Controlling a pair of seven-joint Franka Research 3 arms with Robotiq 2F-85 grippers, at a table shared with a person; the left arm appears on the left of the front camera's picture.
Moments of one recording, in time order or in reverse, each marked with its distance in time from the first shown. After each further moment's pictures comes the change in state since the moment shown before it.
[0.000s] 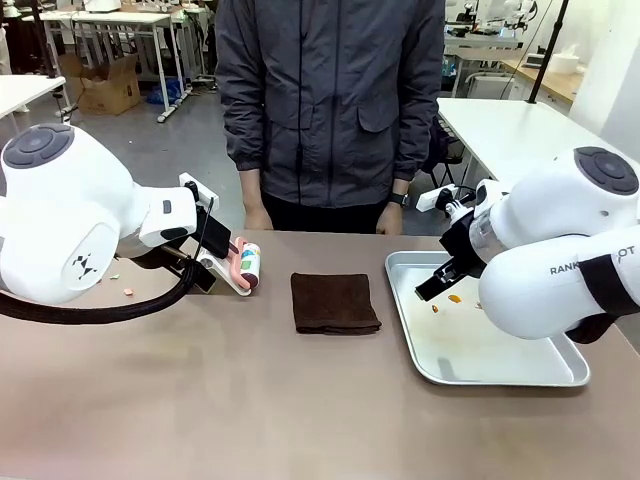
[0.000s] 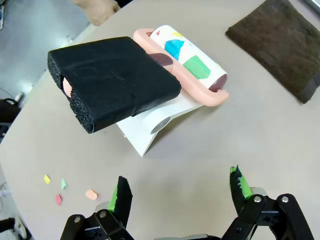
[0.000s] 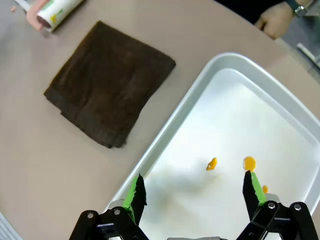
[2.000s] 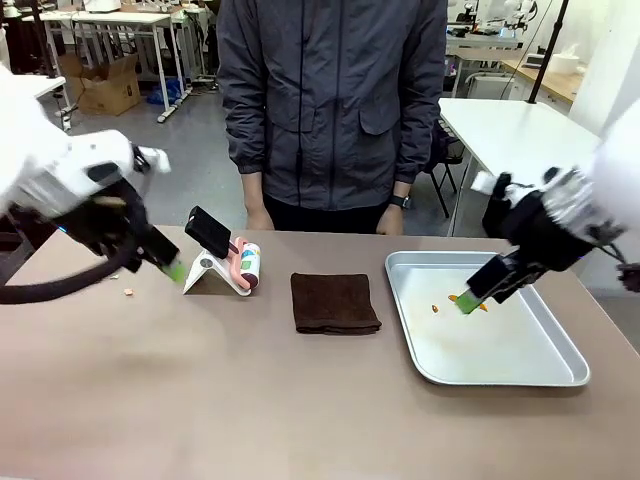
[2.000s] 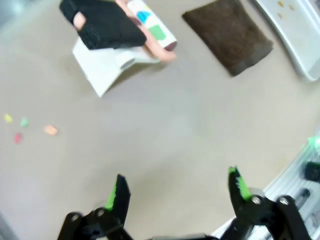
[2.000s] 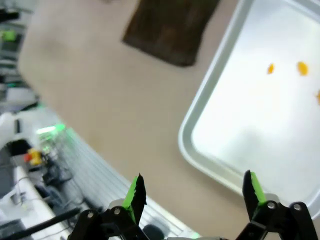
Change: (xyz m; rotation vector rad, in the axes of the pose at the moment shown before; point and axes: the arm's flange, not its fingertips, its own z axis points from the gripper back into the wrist) left arm -0.019 0.032 0.110 -0.322 0.075 0.259; right arm -0.034 -0.019 0.111 0.402 0.208 -0.245
